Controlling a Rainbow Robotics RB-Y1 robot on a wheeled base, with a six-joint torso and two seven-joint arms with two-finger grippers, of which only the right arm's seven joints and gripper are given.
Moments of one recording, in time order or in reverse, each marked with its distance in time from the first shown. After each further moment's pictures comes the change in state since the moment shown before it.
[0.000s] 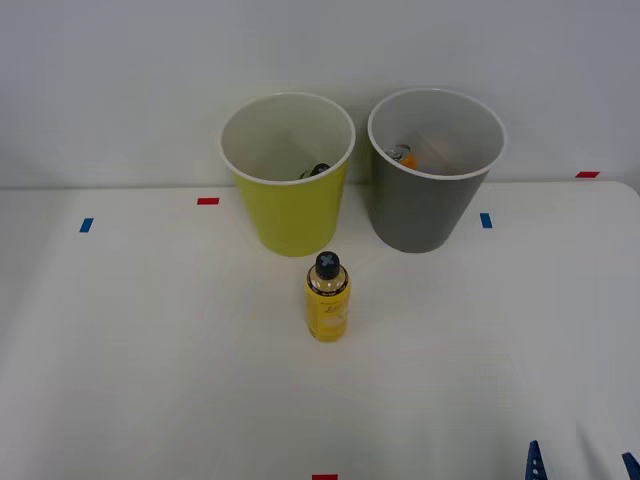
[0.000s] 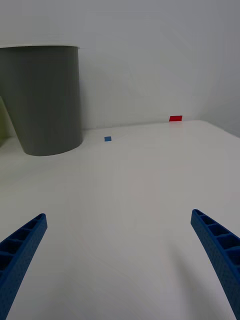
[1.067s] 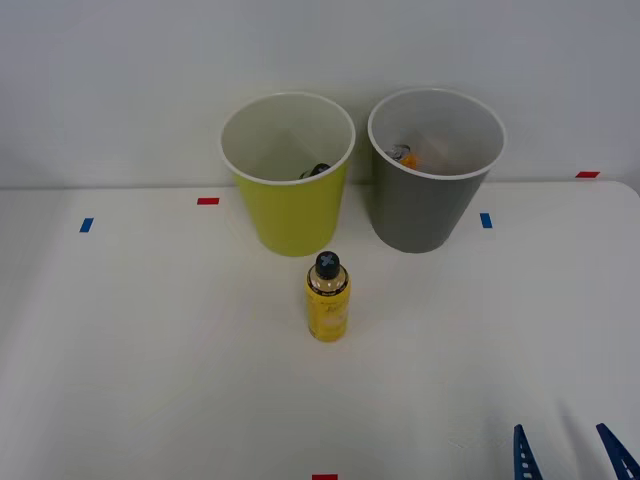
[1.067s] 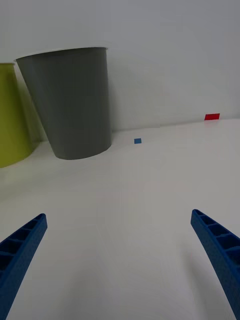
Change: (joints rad) arm -0.075 -0.043 -0.052 0.000 0.166 0.004 -0.220
